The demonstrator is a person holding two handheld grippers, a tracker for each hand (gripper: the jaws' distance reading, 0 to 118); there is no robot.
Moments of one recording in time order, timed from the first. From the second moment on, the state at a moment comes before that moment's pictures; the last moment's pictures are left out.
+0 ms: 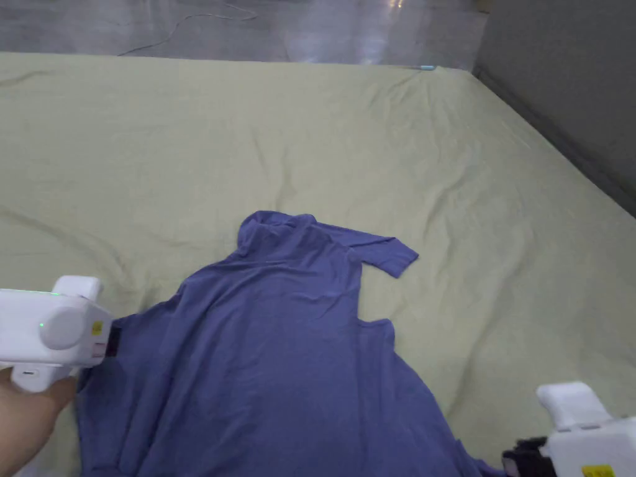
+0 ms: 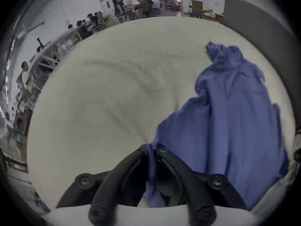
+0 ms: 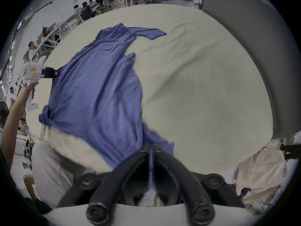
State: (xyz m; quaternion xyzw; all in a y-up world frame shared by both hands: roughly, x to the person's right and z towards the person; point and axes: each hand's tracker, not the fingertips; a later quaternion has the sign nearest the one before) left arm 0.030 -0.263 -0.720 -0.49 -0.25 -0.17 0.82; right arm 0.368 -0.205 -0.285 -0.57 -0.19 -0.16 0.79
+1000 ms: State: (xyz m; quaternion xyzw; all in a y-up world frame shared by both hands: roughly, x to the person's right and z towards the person) left arm -0.054 -0.008 -0.735 -0.39 -0.26 -0.04 0.88; right arm 0.387 -0.011 -0.319 -0.41 -0.20 -0.04 0.89
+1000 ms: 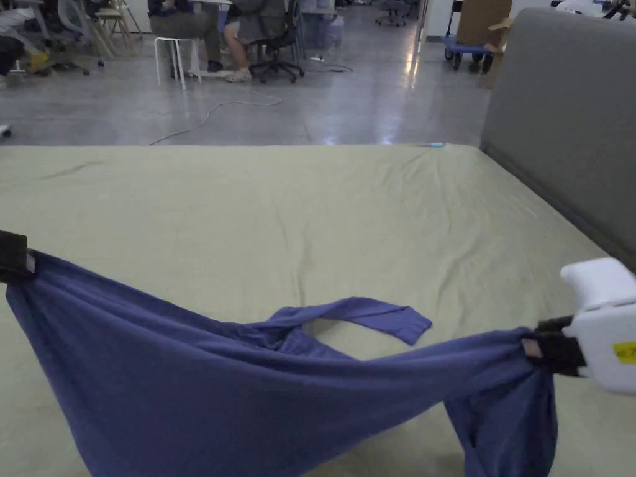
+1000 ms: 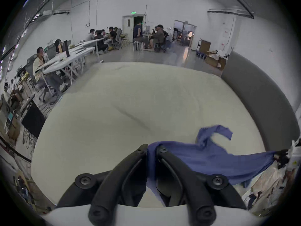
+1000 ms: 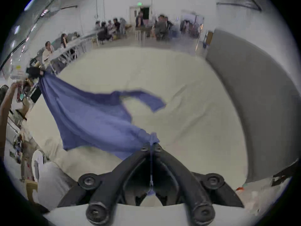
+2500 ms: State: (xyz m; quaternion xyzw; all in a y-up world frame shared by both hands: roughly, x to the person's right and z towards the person) left arm 0.122 -0.071 -0.855 -0.50 -0.28 -0.11 0.81; right arm 0.576 -0.091 -0.461 -0.42 -0.27 -0.17 0.85
